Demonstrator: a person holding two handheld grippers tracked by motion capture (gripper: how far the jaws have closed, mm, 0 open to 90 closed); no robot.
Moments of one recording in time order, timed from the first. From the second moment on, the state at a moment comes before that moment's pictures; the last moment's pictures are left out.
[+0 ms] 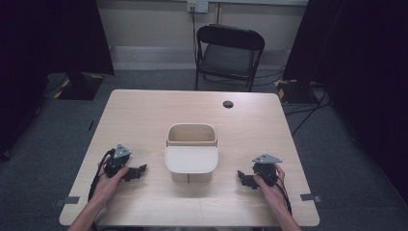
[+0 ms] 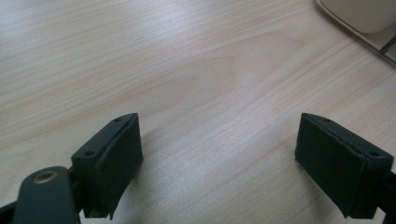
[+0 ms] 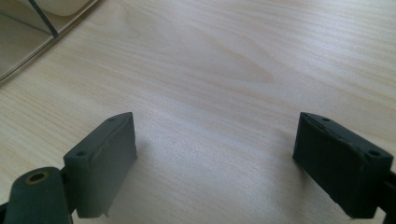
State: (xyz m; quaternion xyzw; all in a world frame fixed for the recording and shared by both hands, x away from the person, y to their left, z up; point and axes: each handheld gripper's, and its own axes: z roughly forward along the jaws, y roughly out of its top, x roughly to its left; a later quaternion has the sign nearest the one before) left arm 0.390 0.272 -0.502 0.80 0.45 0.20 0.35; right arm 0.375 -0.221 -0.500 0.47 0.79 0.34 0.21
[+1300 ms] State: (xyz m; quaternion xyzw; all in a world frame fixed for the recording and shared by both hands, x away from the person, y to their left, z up) left arm 0.391 0.273 -0.502 0.80 0.45 0.20 0.35; right arm 0.364 -0.208 -0.474 0.44 0.78 0.41 0.18
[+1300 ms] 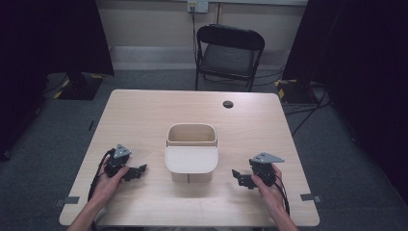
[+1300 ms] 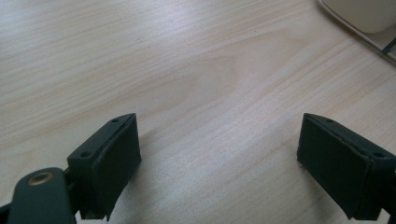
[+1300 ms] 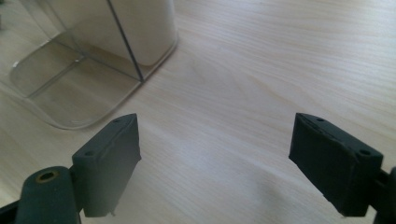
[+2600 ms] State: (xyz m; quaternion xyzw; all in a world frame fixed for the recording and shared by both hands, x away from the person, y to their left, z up) left arm 0.391 0.273 -0.502 0.80 0.45 0.20 0.35; right arm 0.345 -0.174 -0.443 0.35 0.79 0.48 0.15
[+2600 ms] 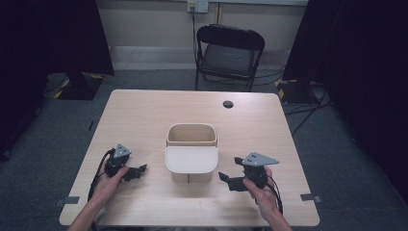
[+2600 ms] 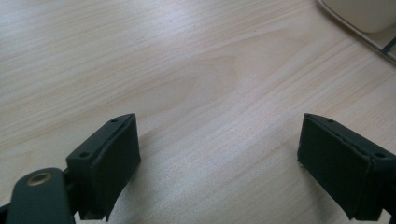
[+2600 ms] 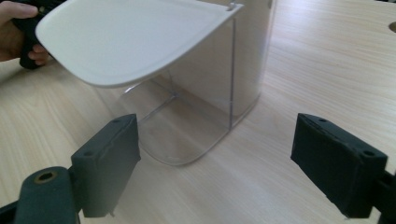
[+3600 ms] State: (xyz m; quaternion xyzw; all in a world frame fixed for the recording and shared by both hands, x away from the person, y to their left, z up) left arm 0.391 0.273 -0.502 0.80 0.45 0.20 0.35; right arm 0.349 -0.137 -0.446 0.32 0.80 0.49 0.13
